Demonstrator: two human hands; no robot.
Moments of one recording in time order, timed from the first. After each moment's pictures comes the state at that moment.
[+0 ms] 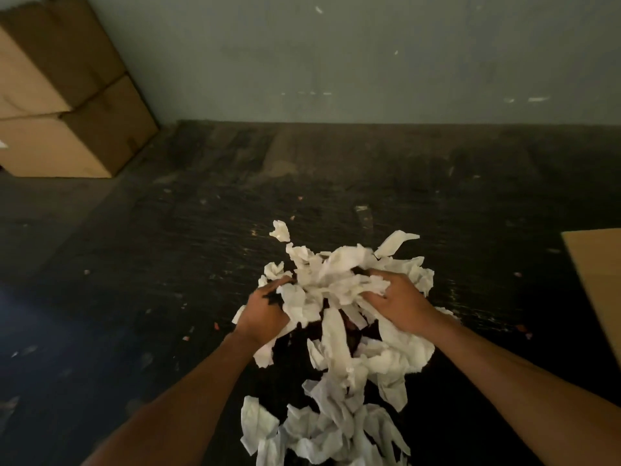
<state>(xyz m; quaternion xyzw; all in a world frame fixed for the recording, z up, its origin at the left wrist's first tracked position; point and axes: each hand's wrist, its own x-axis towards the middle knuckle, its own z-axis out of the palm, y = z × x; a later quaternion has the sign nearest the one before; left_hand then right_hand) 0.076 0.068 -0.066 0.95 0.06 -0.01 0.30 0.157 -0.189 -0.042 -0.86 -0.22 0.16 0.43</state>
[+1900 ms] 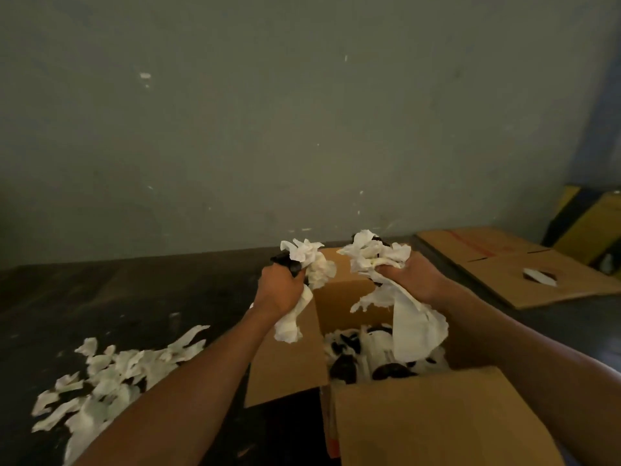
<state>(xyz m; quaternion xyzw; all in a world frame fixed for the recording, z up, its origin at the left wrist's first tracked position) 0.098 -0.434 0.158 0.90 -0.03 0.15 0.40 0.075 -0.697 0.190 -0.92 -0.07 -0.09 0.37</state>
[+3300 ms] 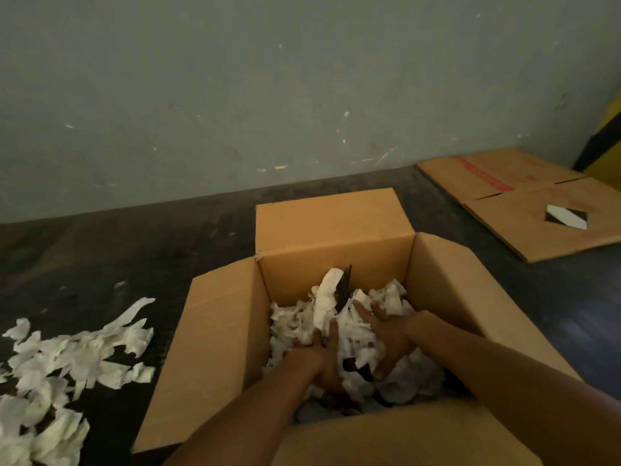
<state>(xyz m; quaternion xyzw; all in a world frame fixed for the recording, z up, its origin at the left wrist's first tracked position) 0.148 -0.602 -0.014 0.91 -0.10 -0.41 0.00 0.187 -0.797 -0.014 -0.92 -0.16 0.36 -0.02</state>
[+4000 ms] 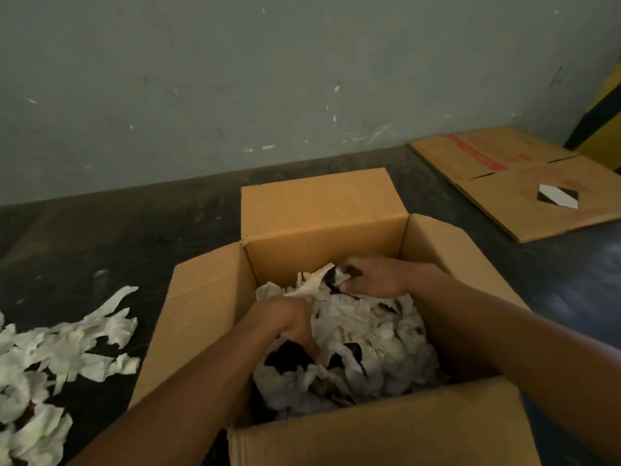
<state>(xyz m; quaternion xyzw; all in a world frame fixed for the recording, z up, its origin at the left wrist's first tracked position) 0.178 -0.588 0.046 0.91 -0.14 -0.40 -0.01 0.212 -0.787 0.052 -0.94 -0.16 0.26 0.18</state>
